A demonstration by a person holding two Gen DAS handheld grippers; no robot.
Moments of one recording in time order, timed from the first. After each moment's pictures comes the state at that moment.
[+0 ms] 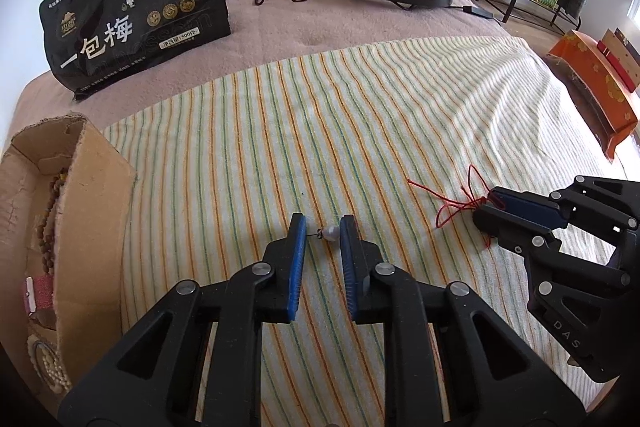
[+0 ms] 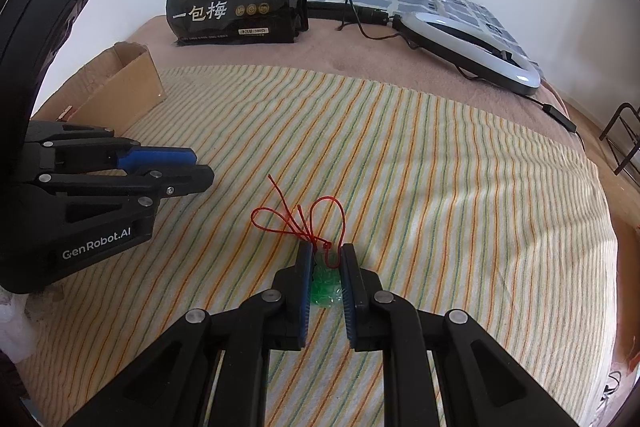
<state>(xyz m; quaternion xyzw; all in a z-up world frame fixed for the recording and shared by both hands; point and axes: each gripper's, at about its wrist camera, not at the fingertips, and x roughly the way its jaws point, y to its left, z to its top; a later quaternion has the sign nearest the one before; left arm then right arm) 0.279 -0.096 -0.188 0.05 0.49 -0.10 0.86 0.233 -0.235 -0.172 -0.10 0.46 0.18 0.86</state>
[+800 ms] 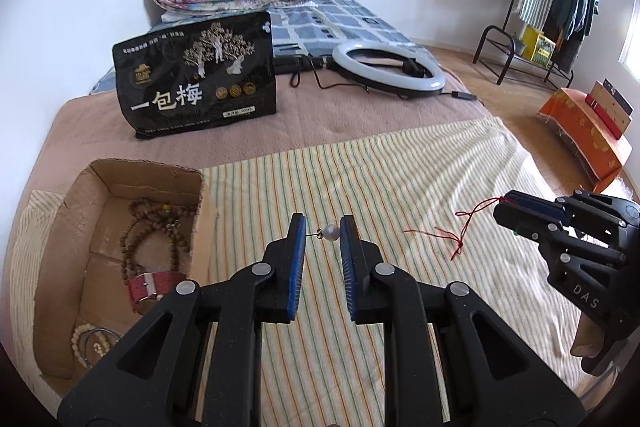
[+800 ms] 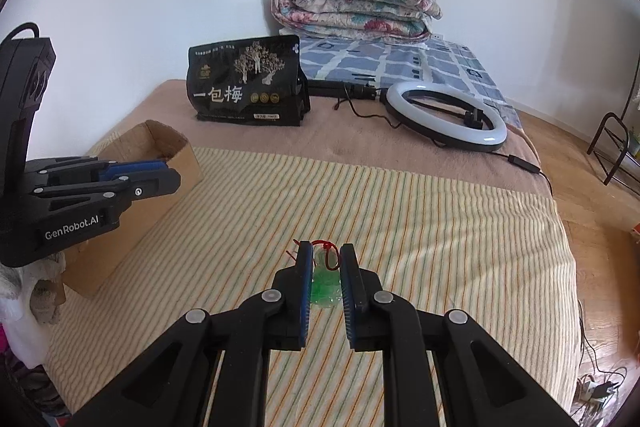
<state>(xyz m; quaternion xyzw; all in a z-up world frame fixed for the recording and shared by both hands) 0.233 -0.049 -0.093 0.00 0.40 -0.10 0.91 0.199 -0.239 -0.074 -0.06 0.38 0.18 0.90</state>
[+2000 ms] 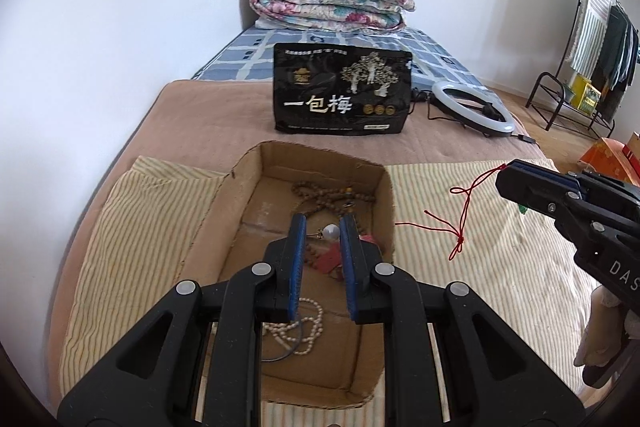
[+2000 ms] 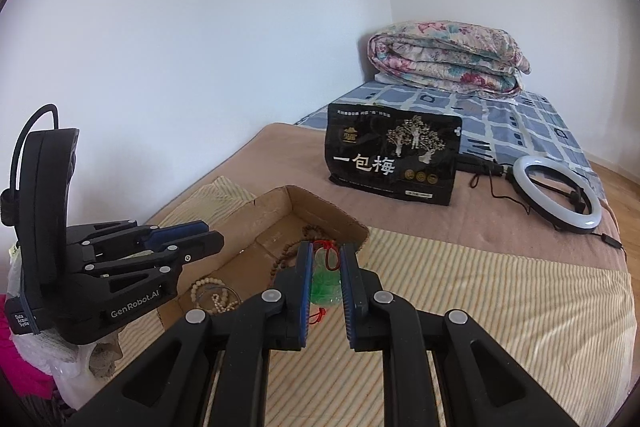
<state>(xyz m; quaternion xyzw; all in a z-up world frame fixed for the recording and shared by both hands) 0.171 0.106 -0.062 -0.04 0.37 0.01 0.93 0.183 -0.067 -0.030 -0.05 0.33 0.30 0.89</state>
